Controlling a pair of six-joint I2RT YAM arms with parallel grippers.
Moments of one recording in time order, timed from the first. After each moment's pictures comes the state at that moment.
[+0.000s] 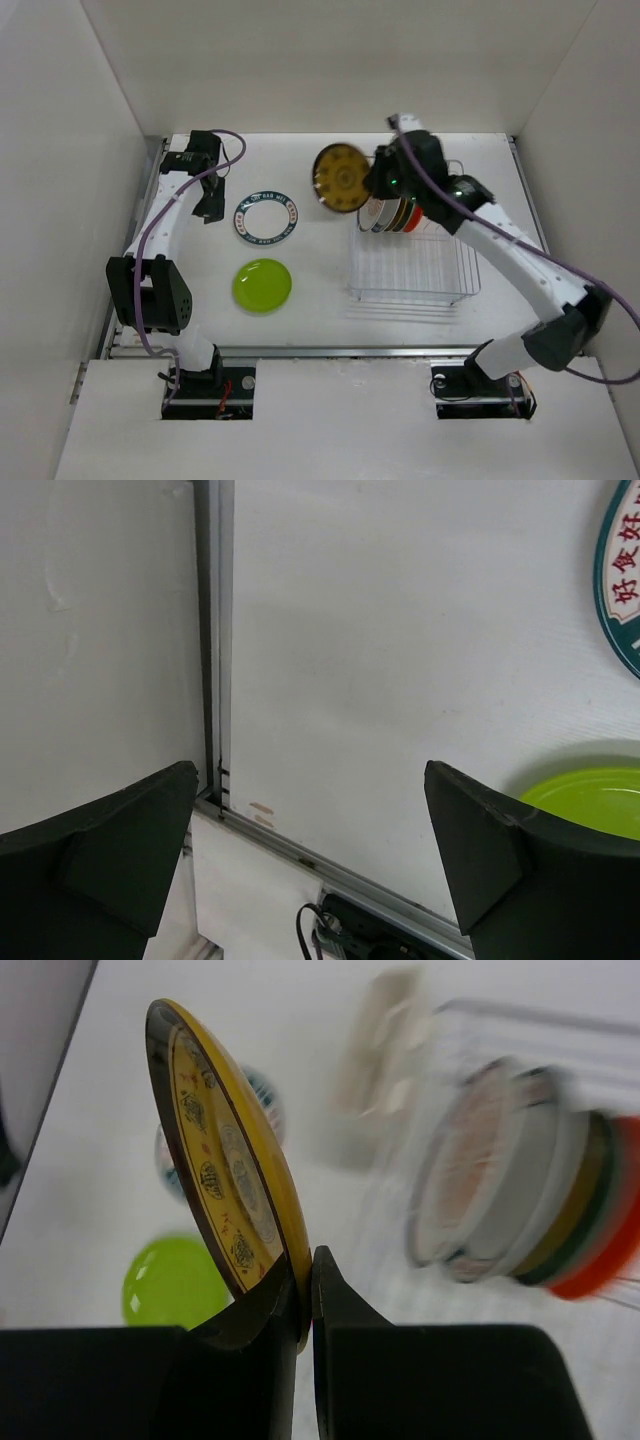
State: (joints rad) left arm -0.09 1.64 1.55 -1.11 -0.50 -0.04; right arm 0.61 1.41 1.61 -0.64 0.29 0.42
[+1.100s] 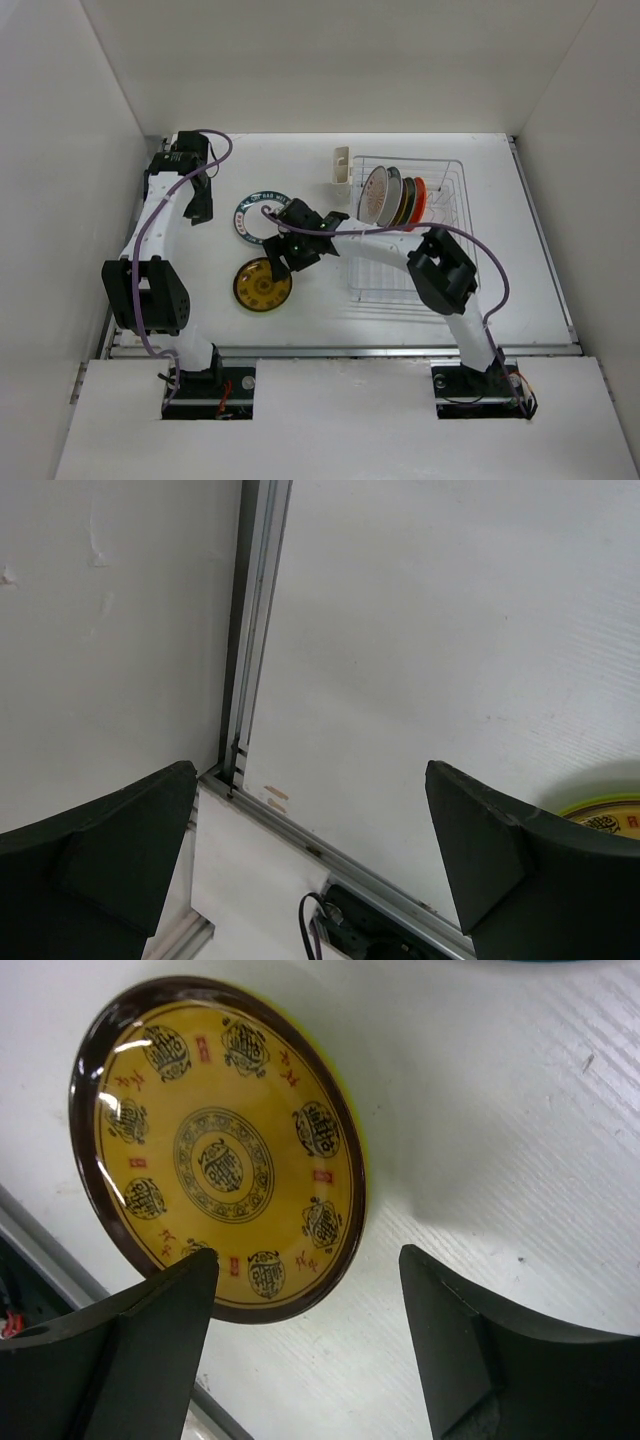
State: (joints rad) left arm -0.03 1.63 1.55 -1.13 -0.57 -0.08; right arm 0.92 2.15 1.69 -0.50 -0.21 0.39
